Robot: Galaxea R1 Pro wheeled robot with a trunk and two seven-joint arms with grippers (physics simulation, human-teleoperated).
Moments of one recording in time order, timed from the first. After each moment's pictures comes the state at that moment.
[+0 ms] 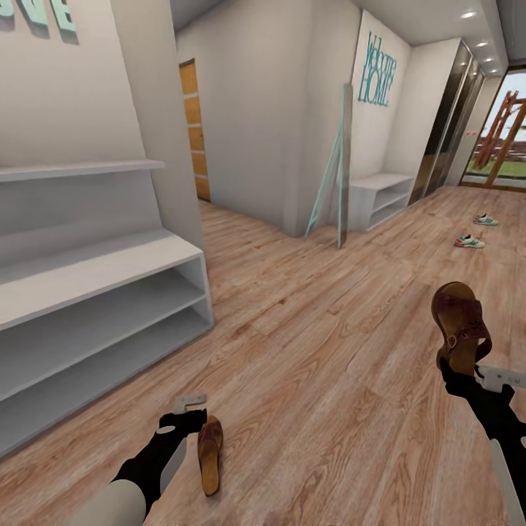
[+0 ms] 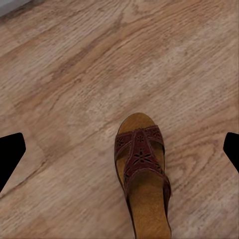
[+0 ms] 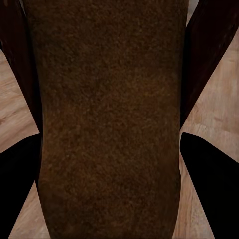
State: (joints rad) left arm -0.60 -0.07 0.03 -0.44 0.03 0.09 0.17; right arm -0.25 -0.19 -0.45 -1.39 -0.08 0.14 0.14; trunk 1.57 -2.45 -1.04
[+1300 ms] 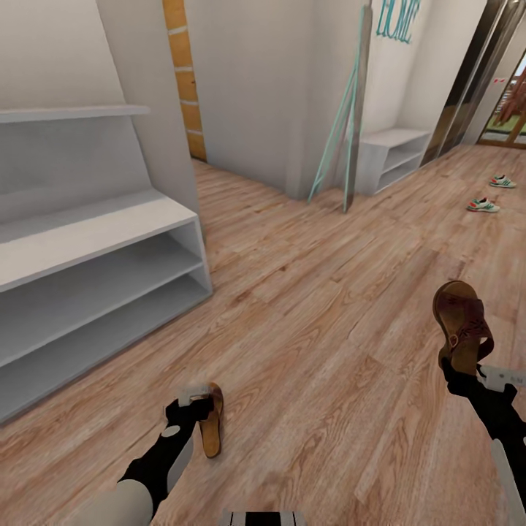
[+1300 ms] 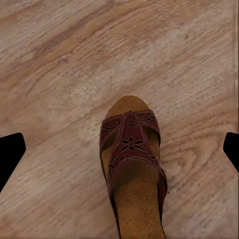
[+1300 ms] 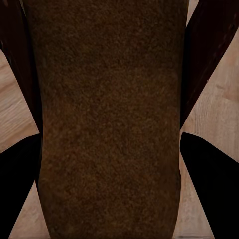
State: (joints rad) left arm -0.60 -0.10 0.03 -0.44 0.04 -0.09 0.17; right arm -0.25 -0.20 -0.45 -1.40 -0.08 0.14 0.15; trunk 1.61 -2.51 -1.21
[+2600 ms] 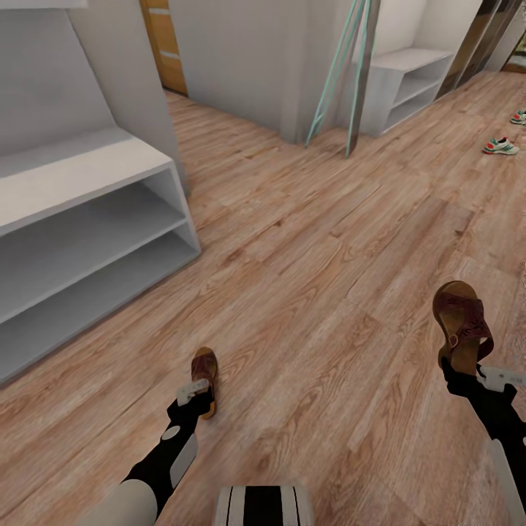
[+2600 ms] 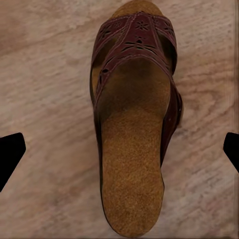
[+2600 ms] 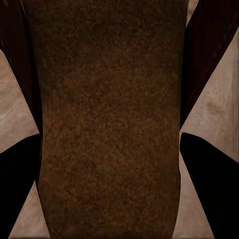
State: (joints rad) left arm -0.60 -0.12 0.03 -0.44 0.21 -0.19 0.18; right arm -0.25 -0.20 -0.45 -1.40 -0.08 0.14 0.15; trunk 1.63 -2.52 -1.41
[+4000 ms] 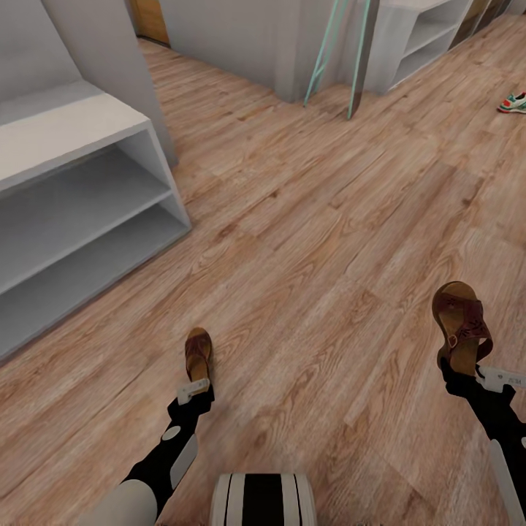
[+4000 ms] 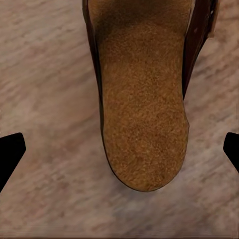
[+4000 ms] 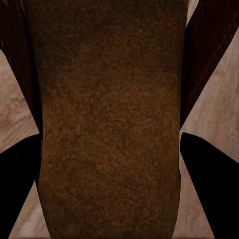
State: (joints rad) left arm -0.60 -0.12 0.02 -0.45 0.20 -0.20 0.18; right arm -0.25 -0.19 -0.45 -1.39 -0.08 0.14 0.14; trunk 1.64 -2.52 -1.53
